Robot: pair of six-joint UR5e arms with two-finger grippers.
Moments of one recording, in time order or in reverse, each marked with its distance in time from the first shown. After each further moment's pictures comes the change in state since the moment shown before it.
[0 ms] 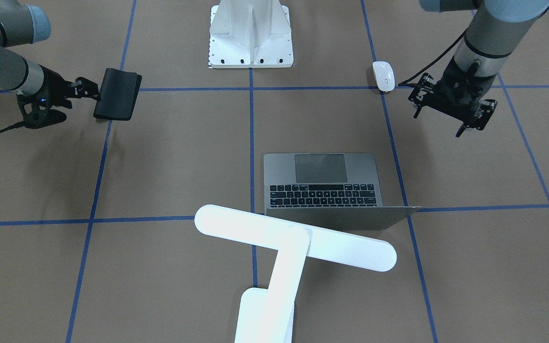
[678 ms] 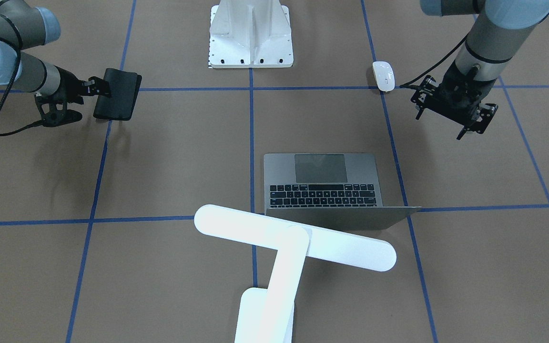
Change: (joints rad) left arm 0.001 0.011 0.011 -0.006 0.001 0.049; right arm -0.064 0.033 -0.046 0.014 0.007 0.057
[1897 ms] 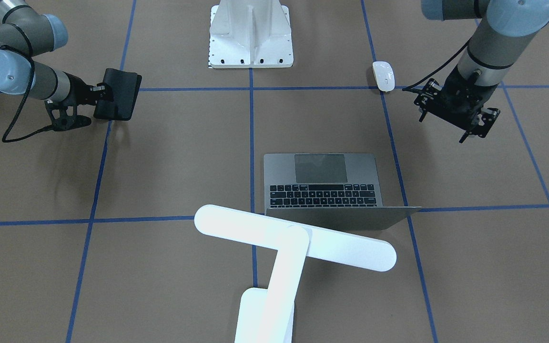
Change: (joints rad) left arm -0.005 0.003 0.013 -0.001 0.001 0.038; right arm -0.032 0.022 -0.033 -0.015 0.009 0.002
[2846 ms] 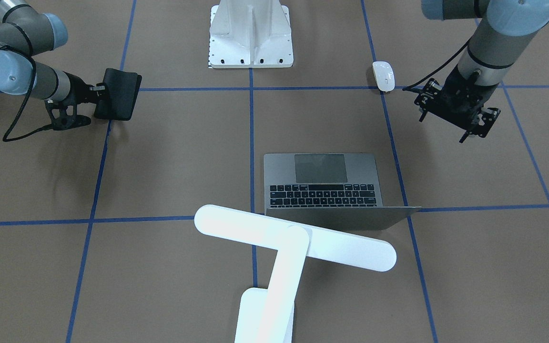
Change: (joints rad) left arm 0.000 0.001 -0.002 0.000 0.001 0.001; right arm -0.002 -0.006 0.004 -0.024 -0.002 0.000
